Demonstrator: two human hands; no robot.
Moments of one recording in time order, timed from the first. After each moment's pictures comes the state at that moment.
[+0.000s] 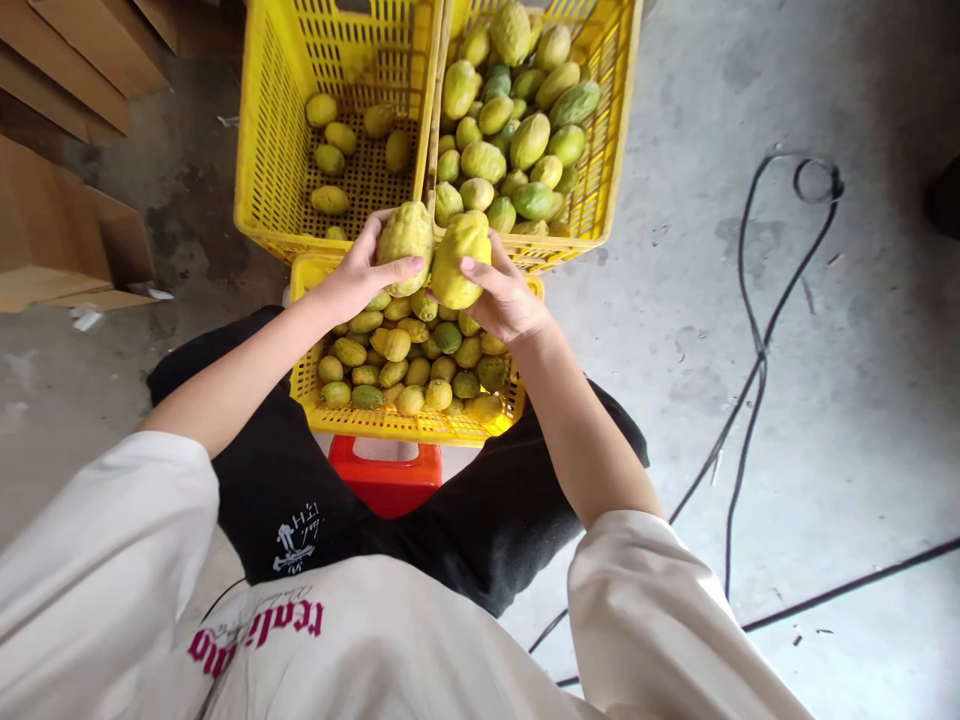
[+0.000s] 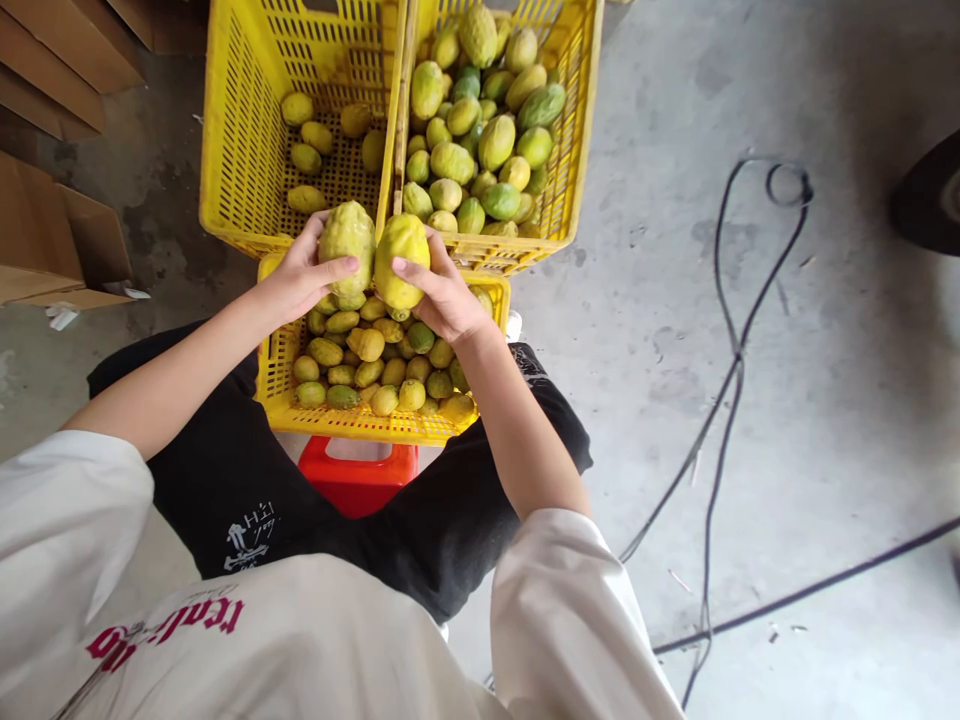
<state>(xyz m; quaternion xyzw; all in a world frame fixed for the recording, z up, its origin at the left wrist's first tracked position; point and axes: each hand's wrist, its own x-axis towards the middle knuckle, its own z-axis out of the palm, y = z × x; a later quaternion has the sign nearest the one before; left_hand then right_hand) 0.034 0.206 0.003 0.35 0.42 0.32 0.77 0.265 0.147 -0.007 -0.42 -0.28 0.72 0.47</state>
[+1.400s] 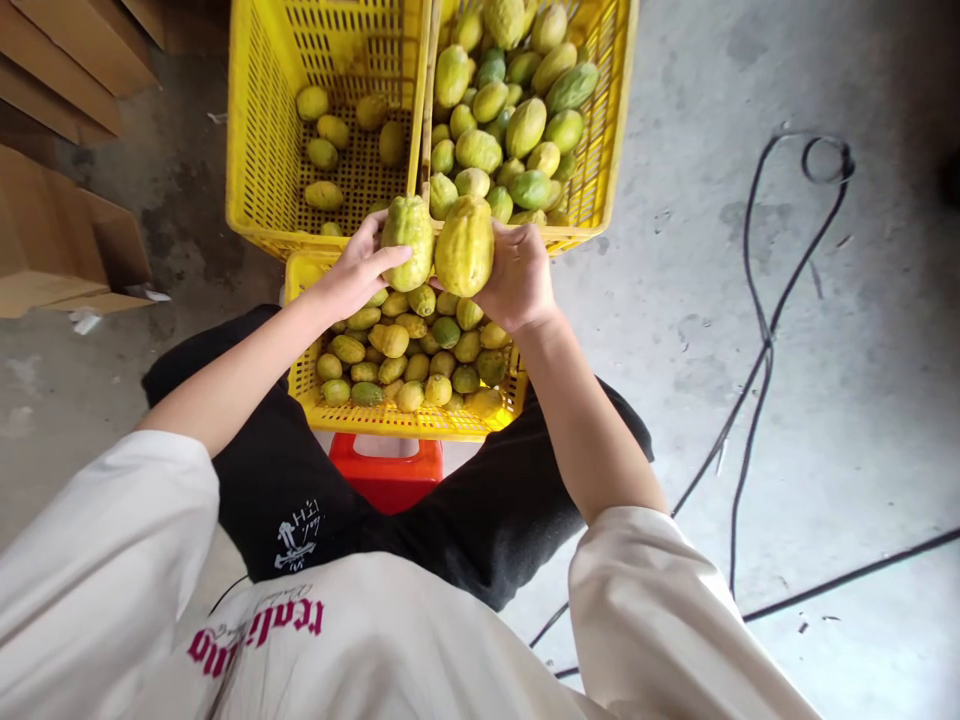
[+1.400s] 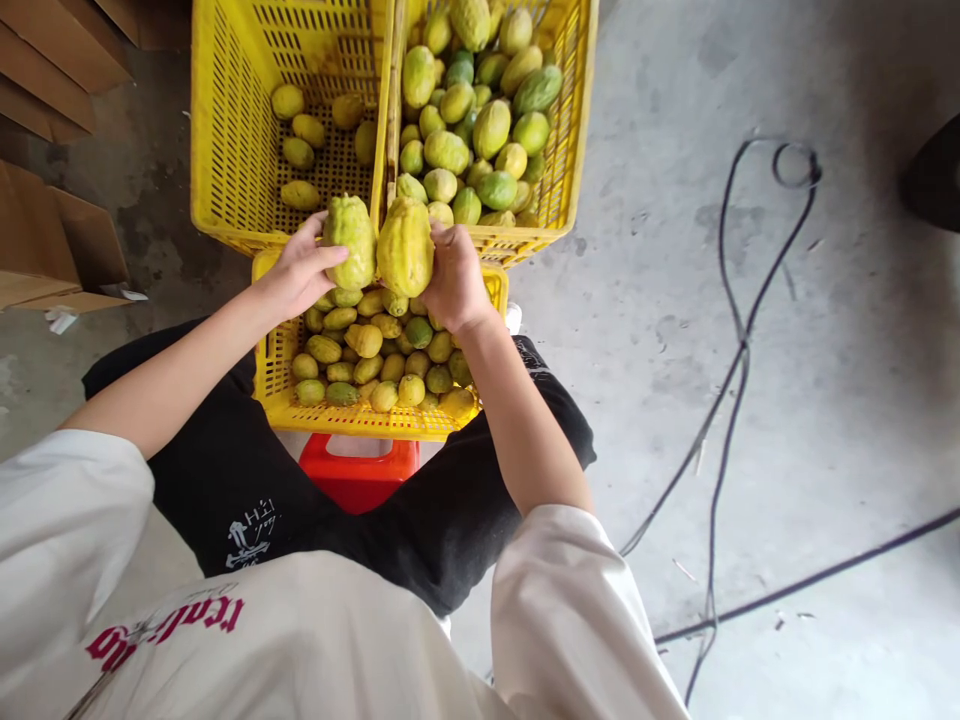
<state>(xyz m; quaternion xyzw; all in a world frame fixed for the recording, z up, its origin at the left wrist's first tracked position) 0.031 0.227 -0.029 0.45 0.41 0.31 0.74 0.277 0.164 -0.009 -0.46 -0.30 0.70 0.46</state>
